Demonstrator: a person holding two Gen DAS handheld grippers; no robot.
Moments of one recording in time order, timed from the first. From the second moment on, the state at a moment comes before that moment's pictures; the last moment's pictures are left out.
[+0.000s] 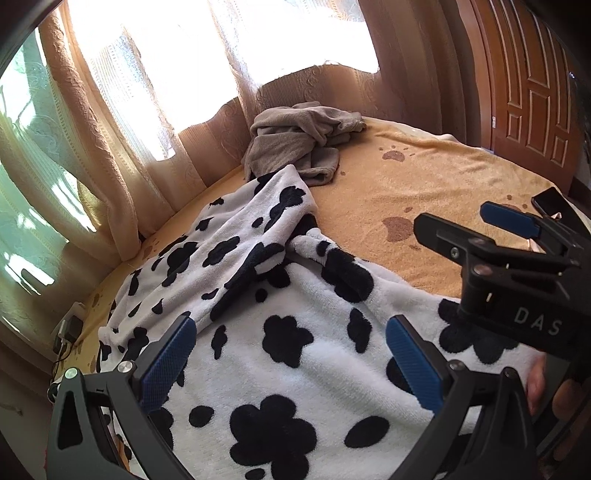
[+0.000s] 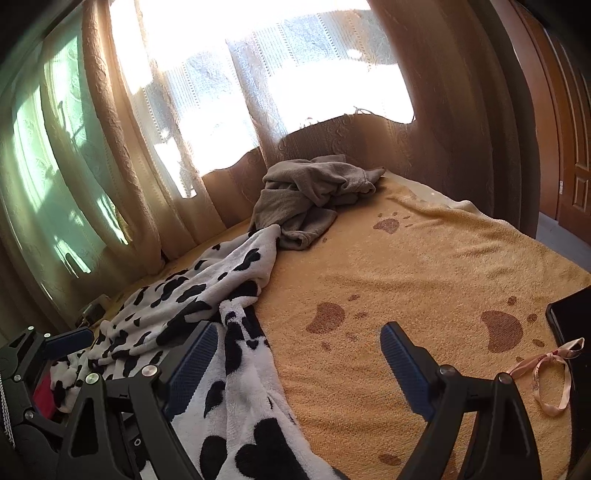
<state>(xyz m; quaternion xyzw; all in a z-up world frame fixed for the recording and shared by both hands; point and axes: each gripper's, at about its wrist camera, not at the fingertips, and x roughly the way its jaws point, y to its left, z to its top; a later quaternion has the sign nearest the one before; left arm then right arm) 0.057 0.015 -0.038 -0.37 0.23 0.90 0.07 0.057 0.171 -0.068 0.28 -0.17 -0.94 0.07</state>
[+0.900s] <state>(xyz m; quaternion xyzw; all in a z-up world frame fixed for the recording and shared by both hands) 0.052 0.023 -0.046 -0.38 0.24 0.89 0.07 0.055 0.173 -0.068 0.28 -0.15 -0.95 -0.01</state>
